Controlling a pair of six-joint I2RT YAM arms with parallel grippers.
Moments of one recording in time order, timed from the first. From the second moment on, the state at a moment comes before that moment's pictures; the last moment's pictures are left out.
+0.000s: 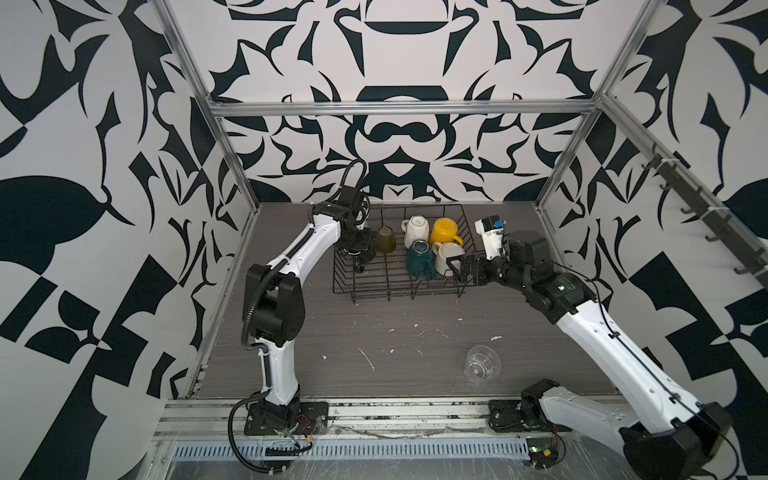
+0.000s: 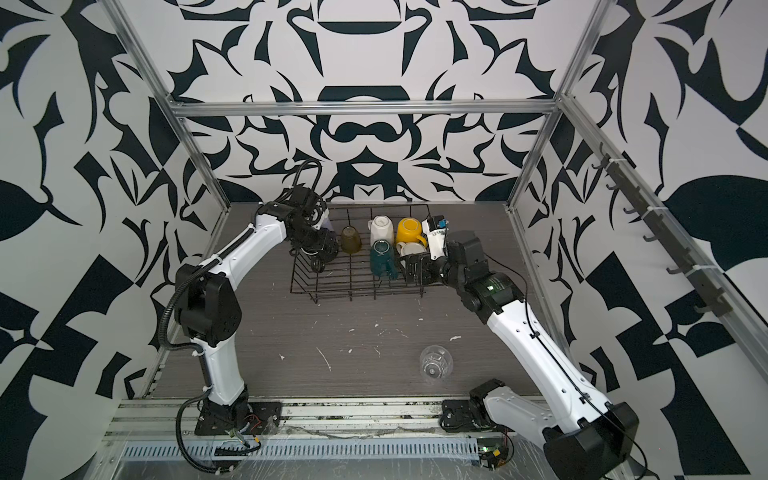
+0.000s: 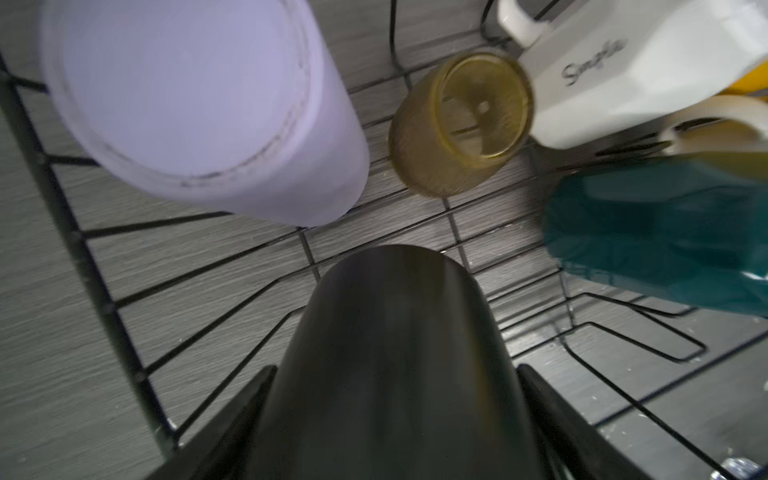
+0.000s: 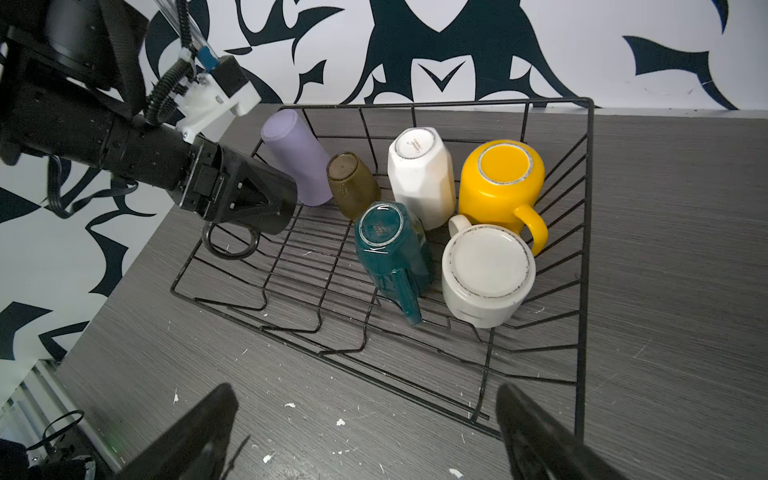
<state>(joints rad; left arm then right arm) -0.40 1.95 1.77 -0.96 0.10 -0.11 0.41 1.06 1.06 -0.55 -0.21 0.26</state>
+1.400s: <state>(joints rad) -0.42 2.10 1.83 -0.99 -0.09 -0.16 0.40 1.06 1.04 -0.56 -0.20 0.26</state>
